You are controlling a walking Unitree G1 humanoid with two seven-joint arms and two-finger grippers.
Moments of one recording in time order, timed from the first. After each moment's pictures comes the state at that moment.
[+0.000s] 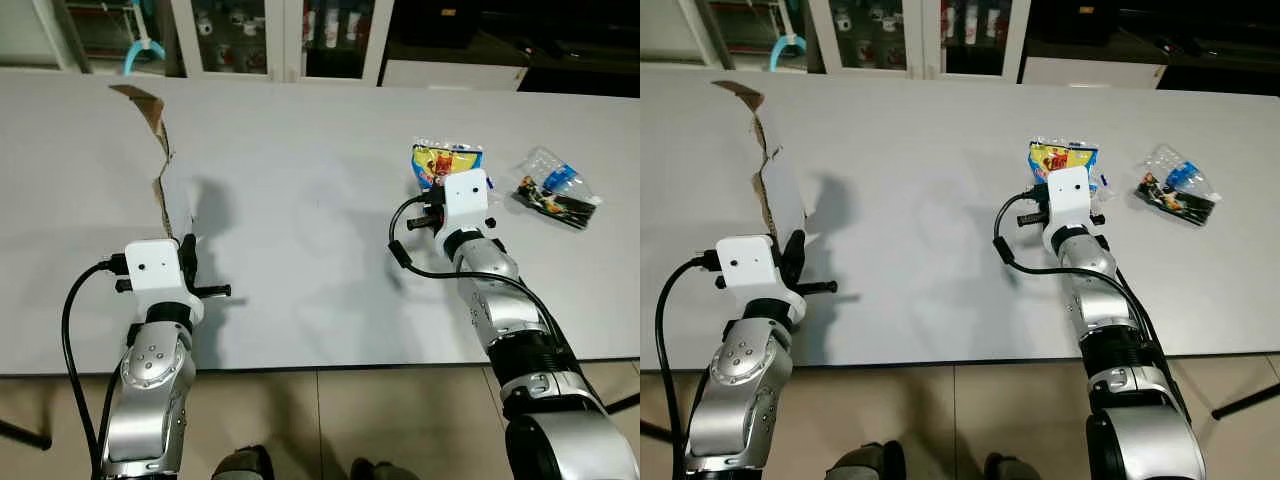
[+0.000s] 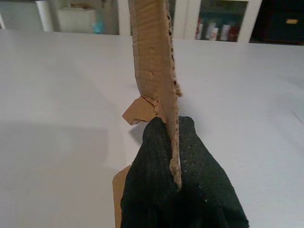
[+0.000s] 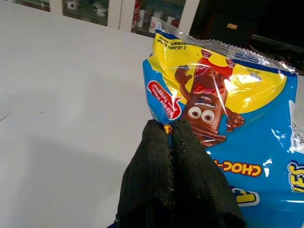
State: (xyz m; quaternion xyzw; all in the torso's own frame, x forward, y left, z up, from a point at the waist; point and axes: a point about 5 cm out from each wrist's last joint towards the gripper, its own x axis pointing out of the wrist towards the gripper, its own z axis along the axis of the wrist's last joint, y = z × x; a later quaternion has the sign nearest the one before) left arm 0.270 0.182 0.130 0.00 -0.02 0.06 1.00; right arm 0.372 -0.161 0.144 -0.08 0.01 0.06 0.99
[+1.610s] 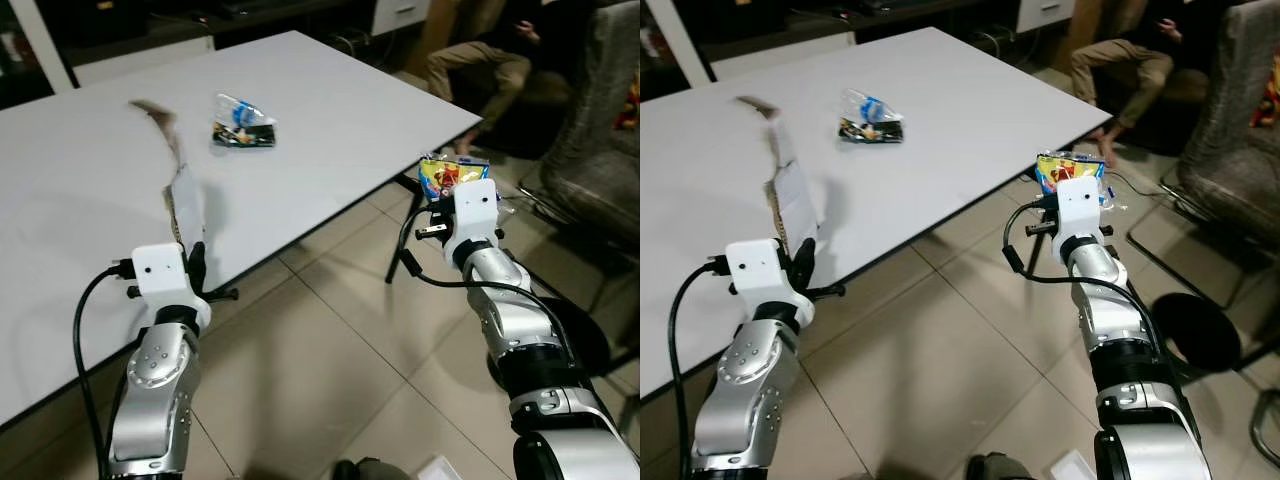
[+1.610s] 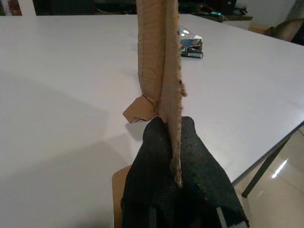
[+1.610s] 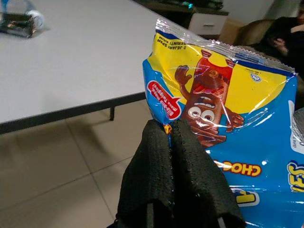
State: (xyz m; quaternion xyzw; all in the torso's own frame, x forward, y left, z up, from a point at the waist) left arm 0.271 0.181 0.123 -0.03 0.01 0.06 1.00; right arm 0.362 -0.169 0.137 -0.08 0.04 0.07 0.99
